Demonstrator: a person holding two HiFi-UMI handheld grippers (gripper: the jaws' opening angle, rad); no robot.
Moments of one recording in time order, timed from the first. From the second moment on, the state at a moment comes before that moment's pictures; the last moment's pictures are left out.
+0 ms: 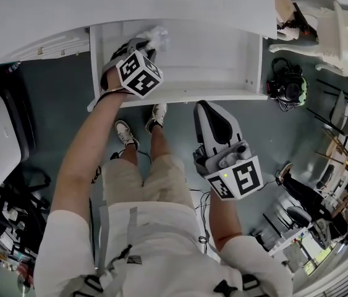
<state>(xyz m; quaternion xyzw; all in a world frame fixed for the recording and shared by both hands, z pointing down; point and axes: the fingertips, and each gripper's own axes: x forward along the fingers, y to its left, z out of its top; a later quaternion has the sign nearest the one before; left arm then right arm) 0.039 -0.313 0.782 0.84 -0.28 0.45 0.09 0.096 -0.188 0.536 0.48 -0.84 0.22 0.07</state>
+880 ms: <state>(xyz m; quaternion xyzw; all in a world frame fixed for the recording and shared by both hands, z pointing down) 0.037 -0.310 0.758 0.85 -0.27 0.45 0.06 0.112 -0.156 0.490 0.51 -0.84 0.20 0.07</state>
